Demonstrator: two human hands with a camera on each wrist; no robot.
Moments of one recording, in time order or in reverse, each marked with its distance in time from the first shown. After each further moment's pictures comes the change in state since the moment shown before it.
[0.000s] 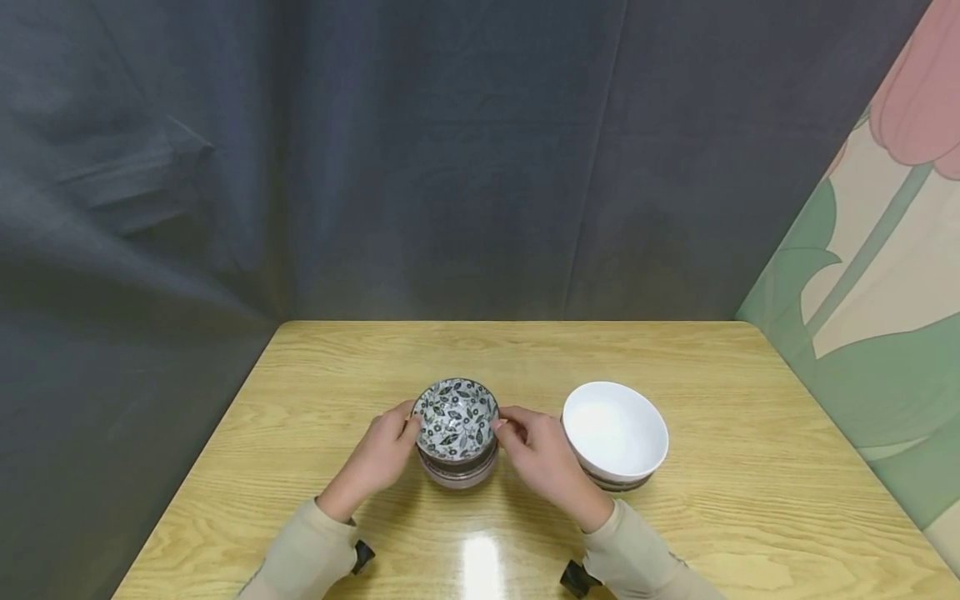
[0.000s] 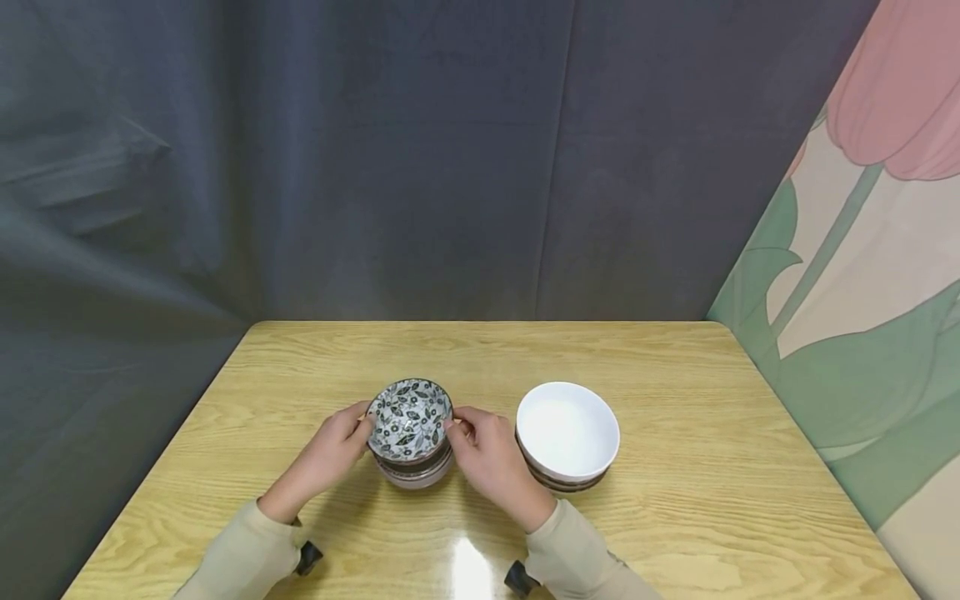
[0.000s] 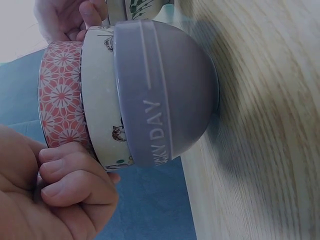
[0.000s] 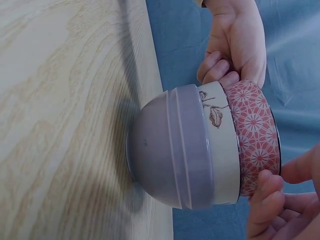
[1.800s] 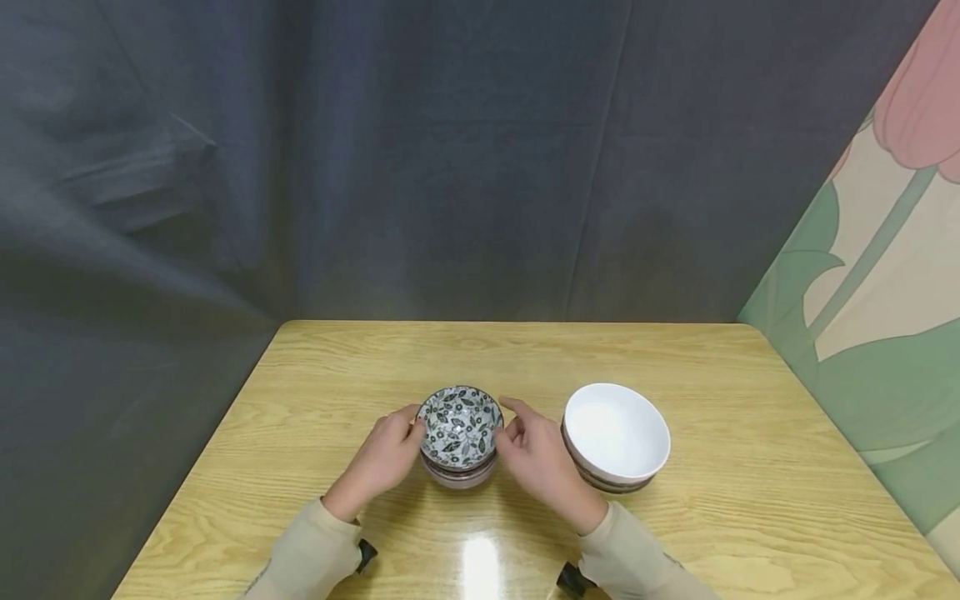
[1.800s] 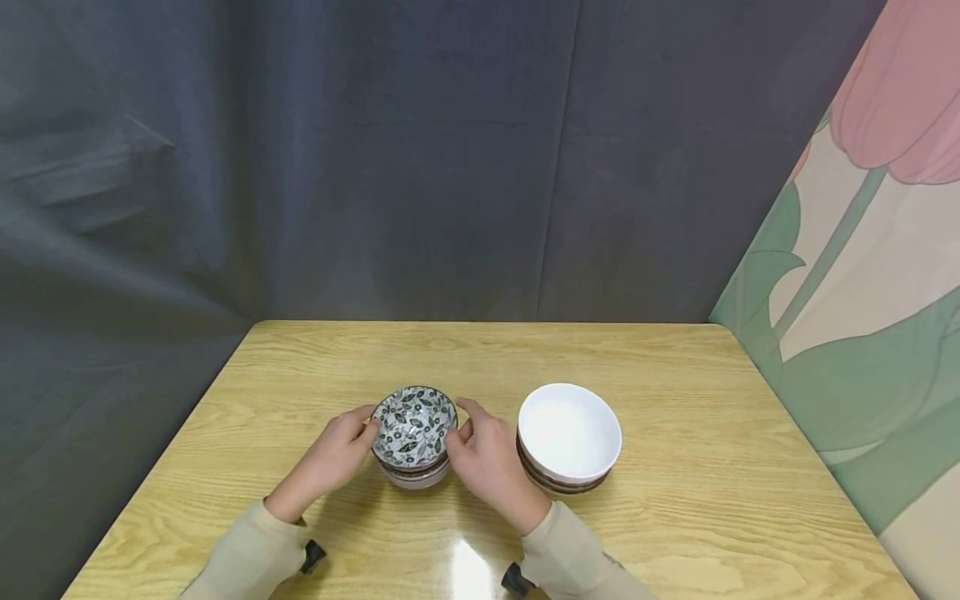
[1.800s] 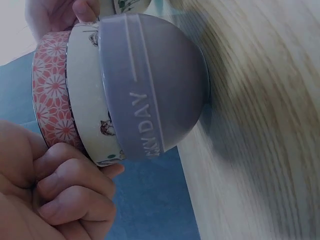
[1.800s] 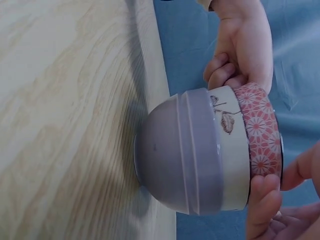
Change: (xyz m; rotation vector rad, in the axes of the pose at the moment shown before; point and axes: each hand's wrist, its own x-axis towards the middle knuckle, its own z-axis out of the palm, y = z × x) left_hand 0.000 0.000 0.004 0.058 -0.007 -0.013; right_hand 0.000 0.000 0.008 -0.032 0.046 0.037
